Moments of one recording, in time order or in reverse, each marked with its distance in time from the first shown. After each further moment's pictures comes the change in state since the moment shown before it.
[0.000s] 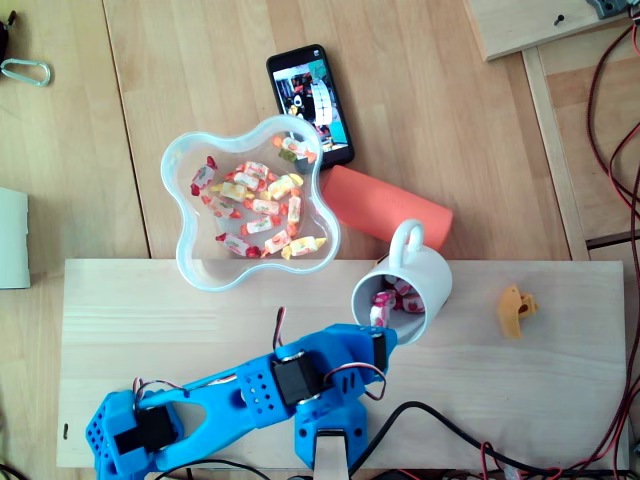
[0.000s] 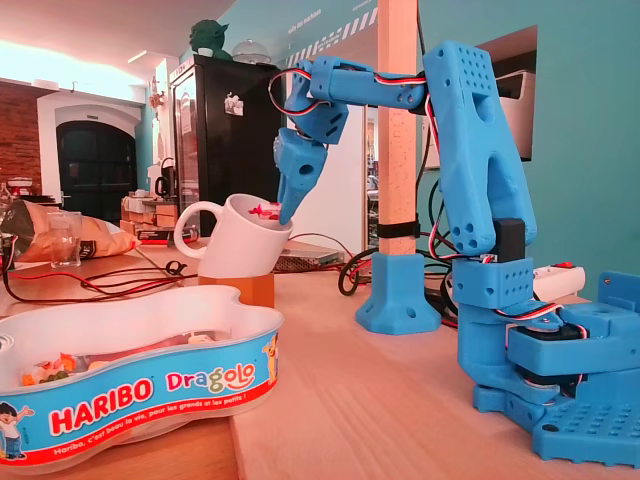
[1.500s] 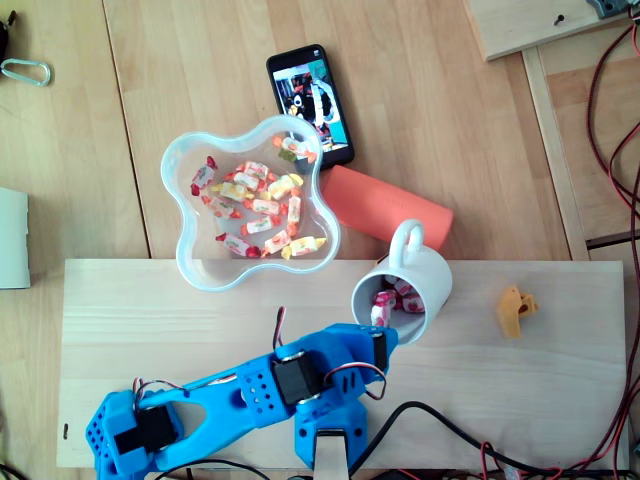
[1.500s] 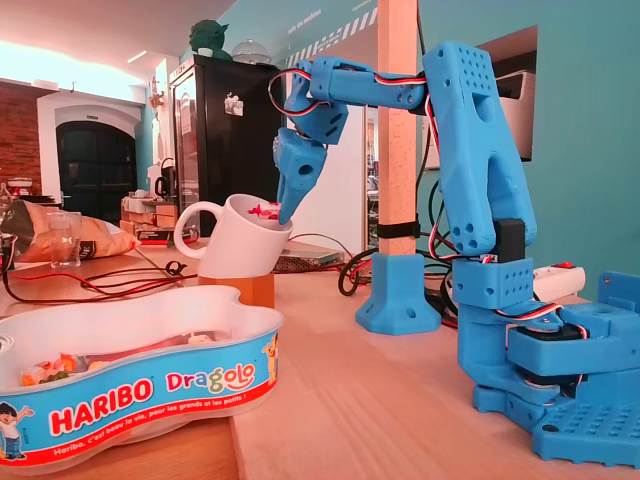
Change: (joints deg) arm 0.0 0.0 0.0 -0.4 0.0
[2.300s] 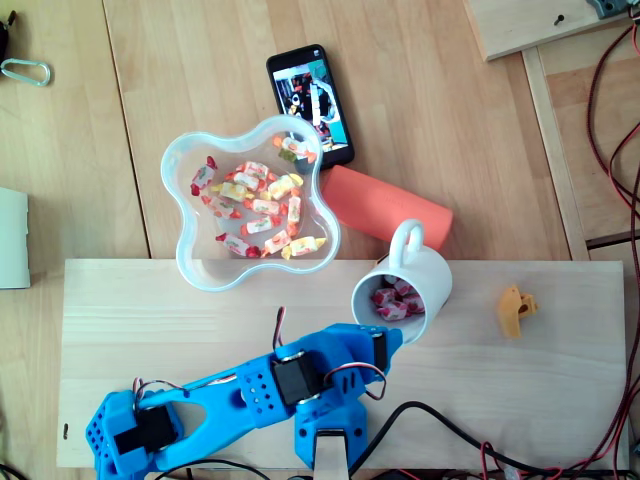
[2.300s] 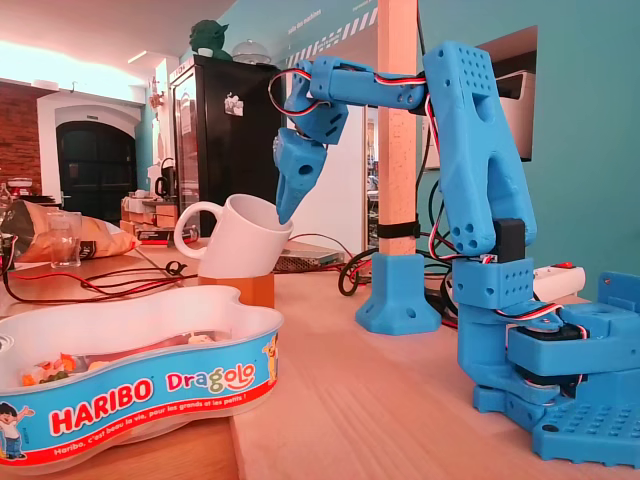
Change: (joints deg) arm 0.0 0.0 -0.1 0.0 0.0
